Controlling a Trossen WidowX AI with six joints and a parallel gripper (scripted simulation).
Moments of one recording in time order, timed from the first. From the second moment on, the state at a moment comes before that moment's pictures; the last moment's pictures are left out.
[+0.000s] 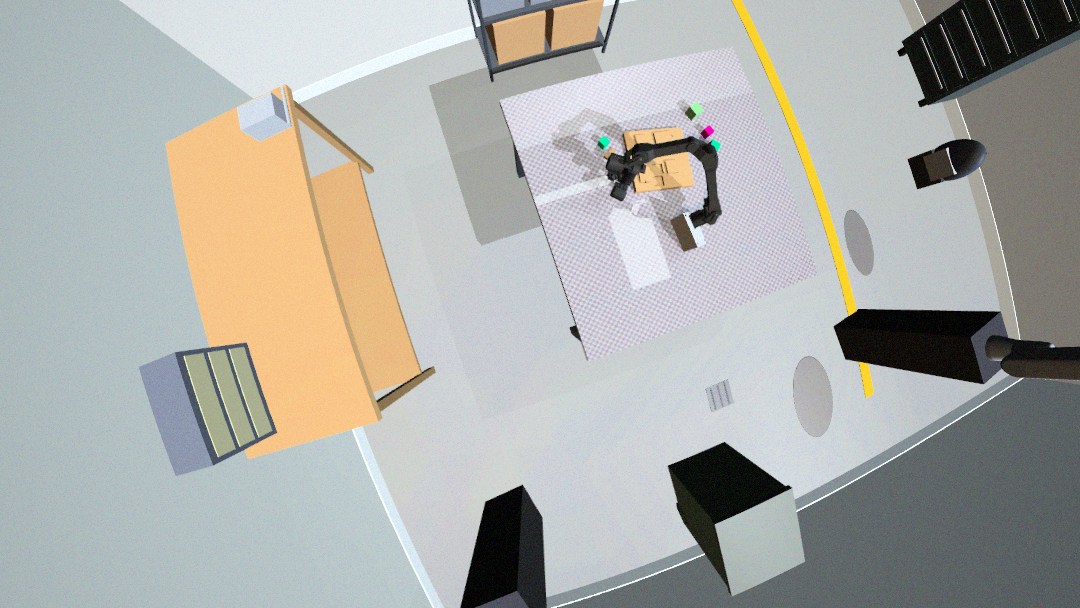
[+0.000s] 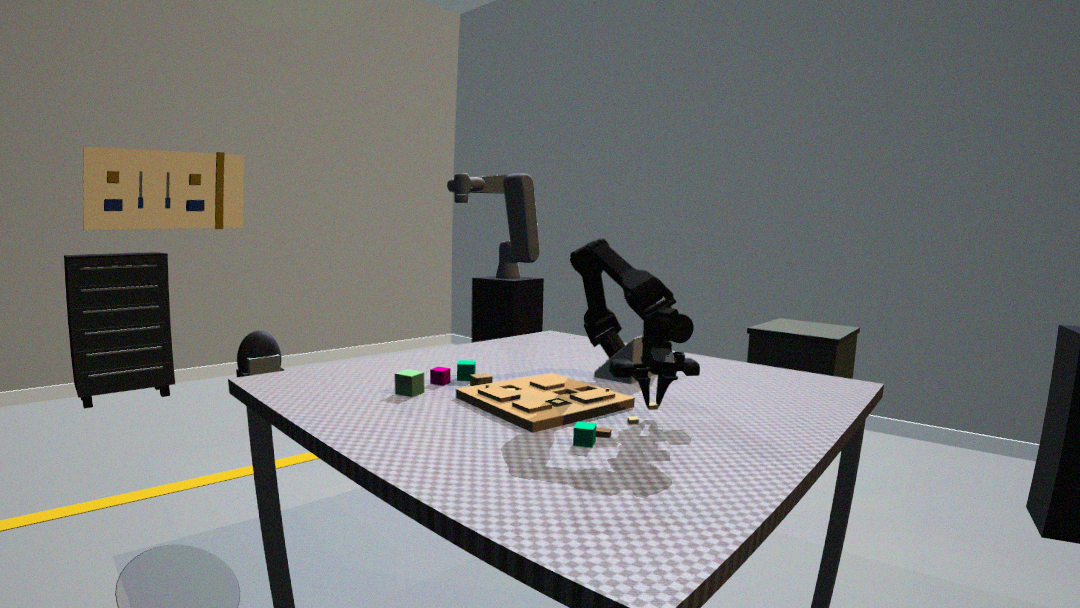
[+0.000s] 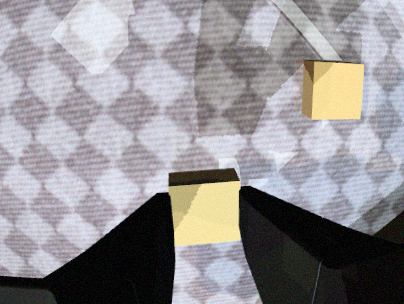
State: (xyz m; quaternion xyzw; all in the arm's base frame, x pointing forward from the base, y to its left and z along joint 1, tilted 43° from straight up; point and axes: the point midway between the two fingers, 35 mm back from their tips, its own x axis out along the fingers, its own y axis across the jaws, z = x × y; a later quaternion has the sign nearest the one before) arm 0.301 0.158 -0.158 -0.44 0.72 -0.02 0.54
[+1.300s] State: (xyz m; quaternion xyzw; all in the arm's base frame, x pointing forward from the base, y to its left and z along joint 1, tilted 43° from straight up) arm 0.297 0.159 -0.152 -0.44 0.73 -0.02 0.53
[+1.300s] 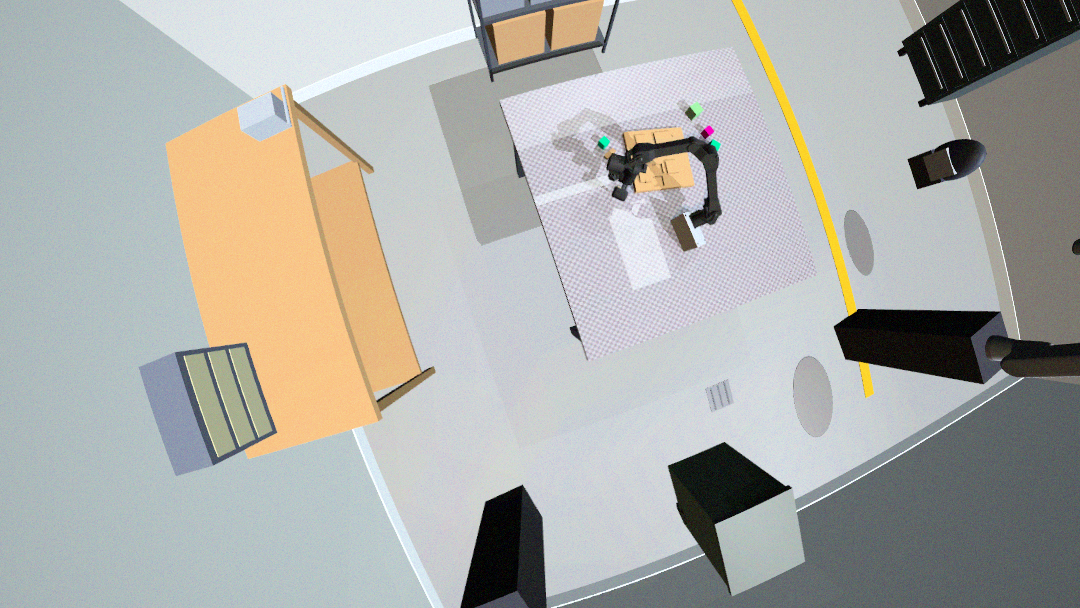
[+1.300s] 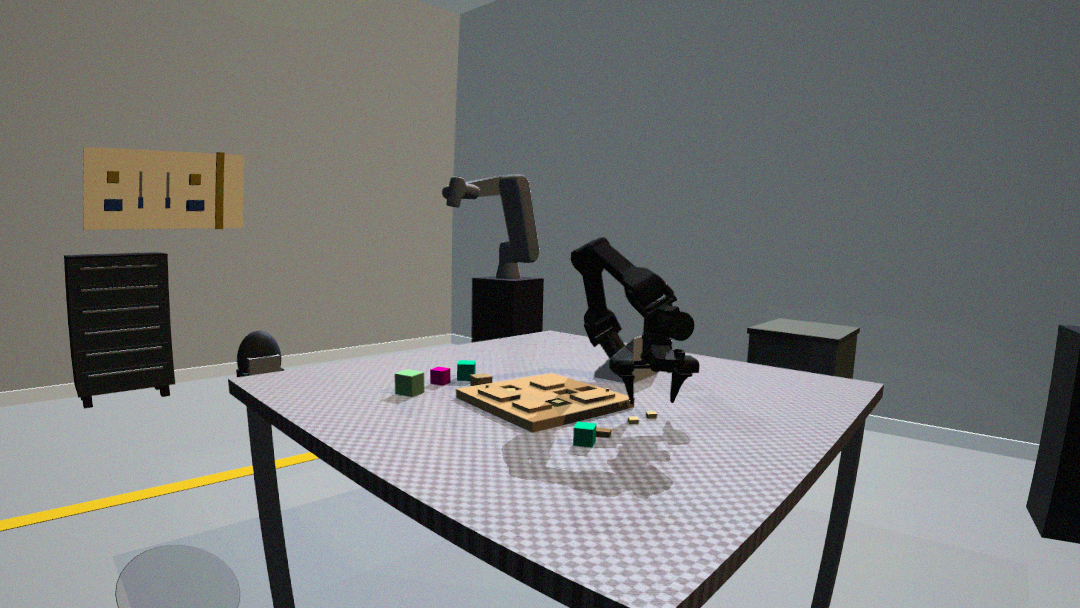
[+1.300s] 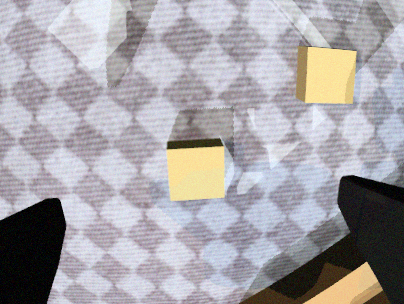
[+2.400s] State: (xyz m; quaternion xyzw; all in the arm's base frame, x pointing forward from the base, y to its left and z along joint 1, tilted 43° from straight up) arm 0.336 0.156 -0.070 -0.42 0.72 -0.02 0.55
